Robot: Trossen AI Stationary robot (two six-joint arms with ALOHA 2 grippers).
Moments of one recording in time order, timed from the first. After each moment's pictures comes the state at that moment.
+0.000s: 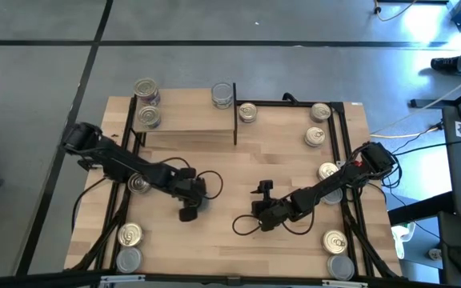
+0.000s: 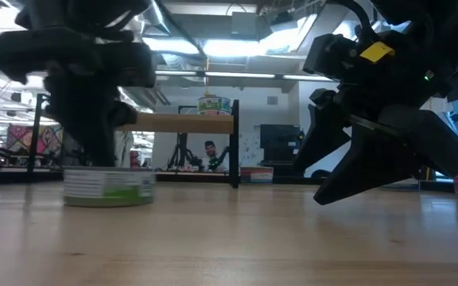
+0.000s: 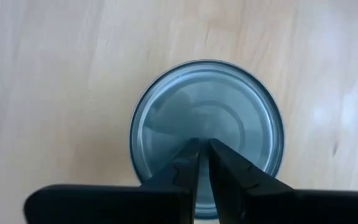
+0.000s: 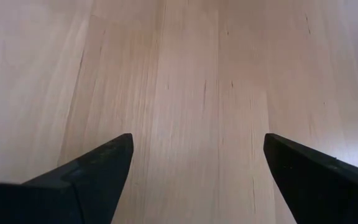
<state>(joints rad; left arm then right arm) -0.29 1.59 0.78 -0.35 -0.06 -0.48 0.48 1.81 0.92 -0.11 0.52 0.15</state>
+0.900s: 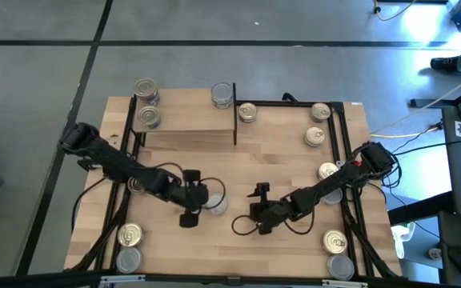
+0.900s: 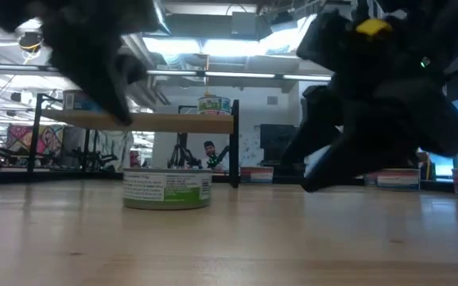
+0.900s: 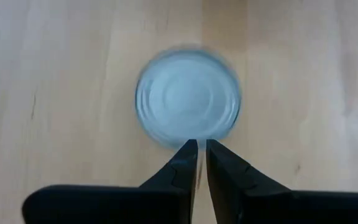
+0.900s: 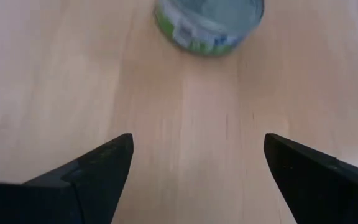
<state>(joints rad) -0.41 1.52 0.91 -0.44 -0.25 -0.41 0.48 1.82 0.92 0.01 0.46 0.15</state>
